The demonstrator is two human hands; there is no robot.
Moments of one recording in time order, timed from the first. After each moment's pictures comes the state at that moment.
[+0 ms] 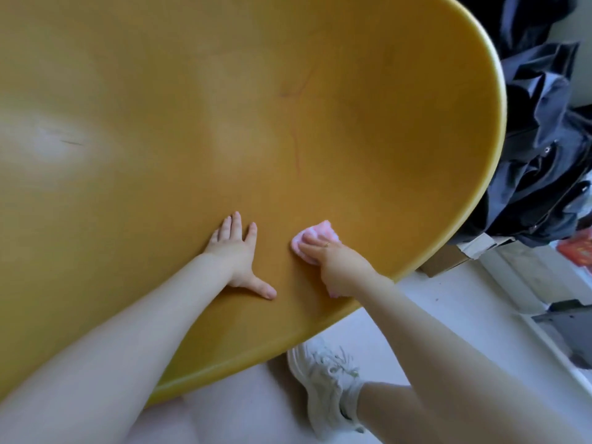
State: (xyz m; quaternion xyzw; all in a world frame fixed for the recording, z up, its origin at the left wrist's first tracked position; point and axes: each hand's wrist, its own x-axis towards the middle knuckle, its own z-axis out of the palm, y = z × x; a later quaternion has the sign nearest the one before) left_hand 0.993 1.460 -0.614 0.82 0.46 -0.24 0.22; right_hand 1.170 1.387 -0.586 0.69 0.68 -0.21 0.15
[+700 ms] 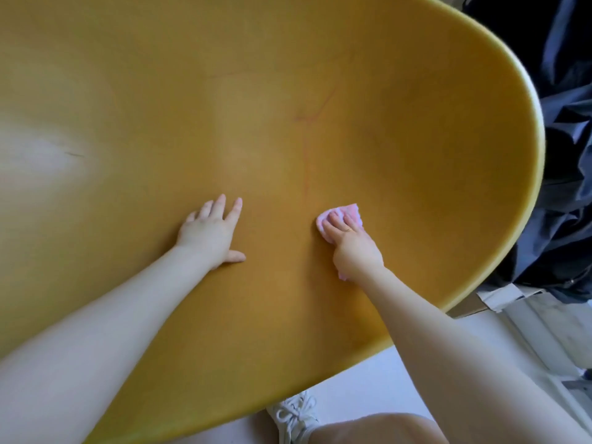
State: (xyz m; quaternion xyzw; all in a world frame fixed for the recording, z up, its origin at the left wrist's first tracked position) left_hand 0.995 1.519 -0.604 0.81 0.55 -0.13 0.12; right_hand 1.225 1.471 -0.596 0.73 0.65 -0.15 0.14
